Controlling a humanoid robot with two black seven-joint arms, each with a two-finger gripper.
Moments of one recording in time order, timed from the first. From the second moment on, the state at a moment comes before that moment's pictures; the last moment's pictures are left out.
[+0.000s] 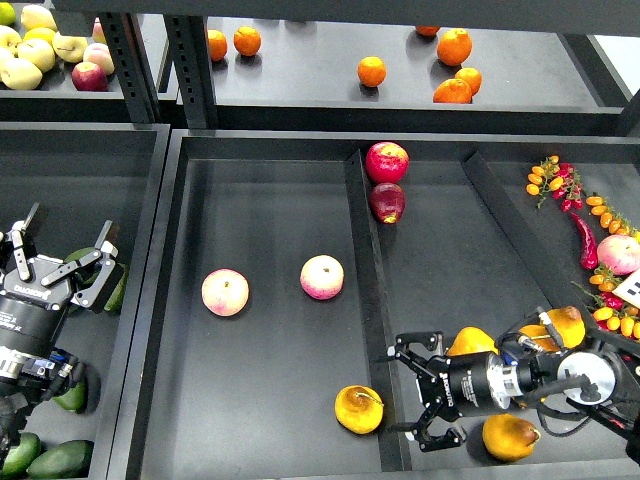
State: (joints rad) left arm 0.21 0.00 -1.62 -1.38 -0.42 -0.49 0.49; right arm 0.60 -0.53 0.16 1.17 0.13 0.37 -0.49
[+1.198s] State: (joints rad) left arm 0.24 0.00 -1.61 -1.38 -0.42 -0.49 0.49; right arm 0.61 -0.29 0.16 0.82 0.13 0.37 -0.49
